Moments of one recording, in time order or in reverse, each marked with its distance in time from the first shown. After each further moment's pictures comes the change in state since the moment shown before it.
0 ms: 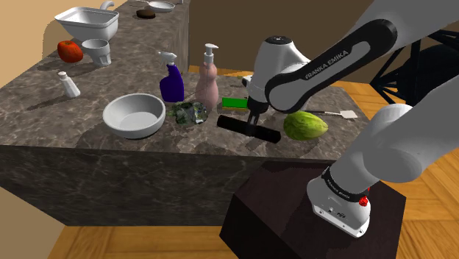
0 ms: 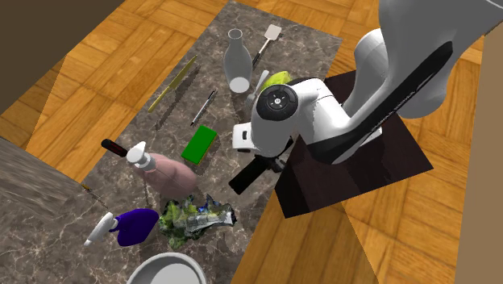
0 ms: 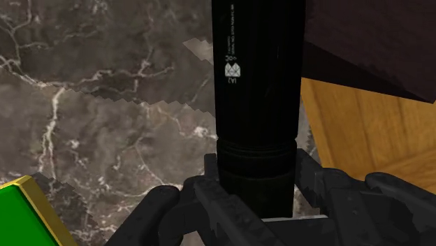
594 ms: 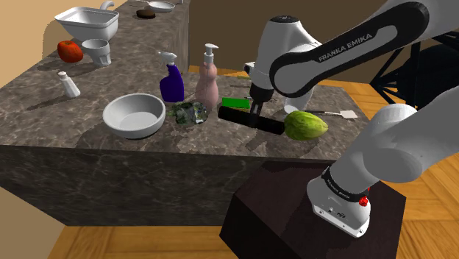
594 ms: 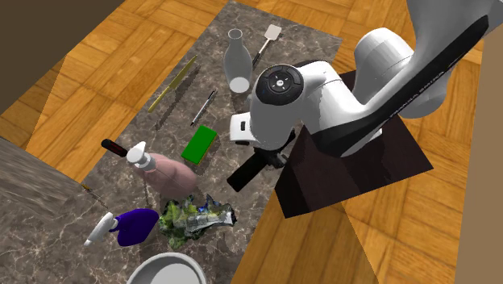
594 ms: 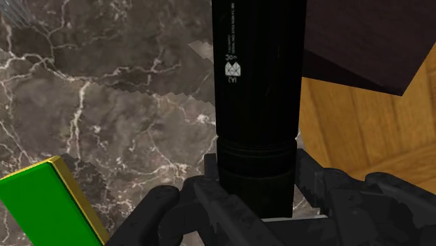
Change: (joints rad) arm 0.004 -0.127 -0.008 0.043 0.007 -0.169 -0.010
